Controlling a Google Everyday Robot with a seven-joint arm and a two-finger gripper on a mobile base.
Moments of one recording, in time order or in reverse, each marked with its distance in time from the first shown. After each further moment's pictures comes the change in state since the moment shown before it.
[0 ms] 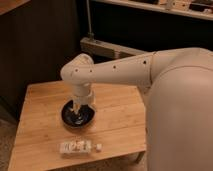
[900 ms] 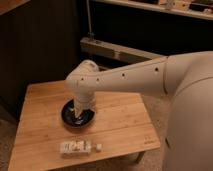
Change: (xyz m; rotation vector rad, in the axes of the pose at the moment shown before) arm 0.012 0.000 0.002 -0.072 -0.108 -0.192
